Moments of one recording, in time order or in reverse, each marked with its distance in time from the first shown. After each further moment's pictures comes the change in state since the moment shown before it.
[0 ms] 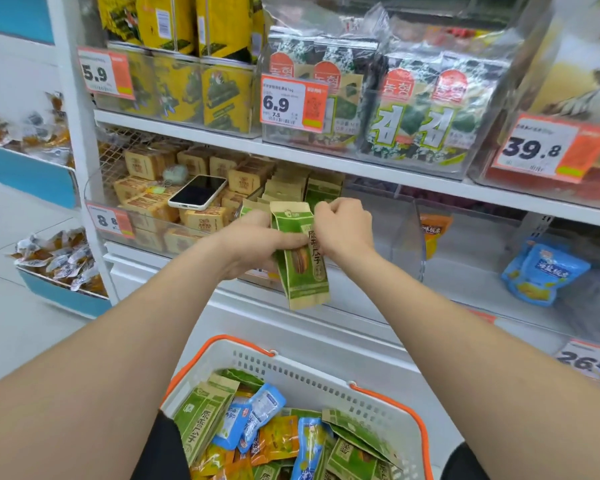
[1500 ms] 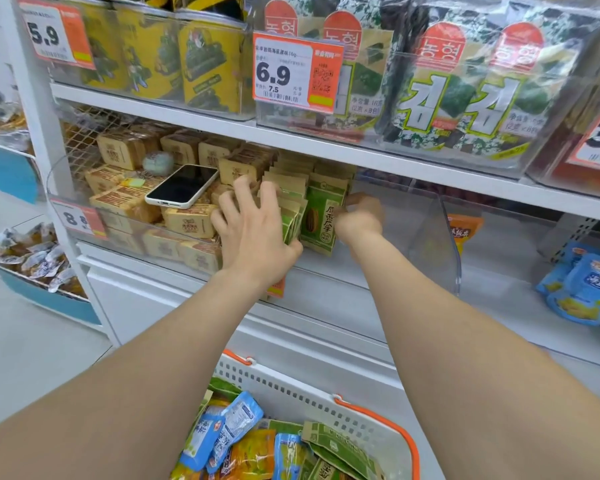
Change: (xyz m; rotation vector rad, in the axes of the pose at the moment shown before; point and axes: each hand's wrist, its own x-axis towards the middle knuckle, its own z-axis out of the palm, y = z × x) left_hand 0.075 -0.044 0.011 1.107 0.864 0.286; right_hand 0.121 0.063 0.042 -0.059 0.024 0.193
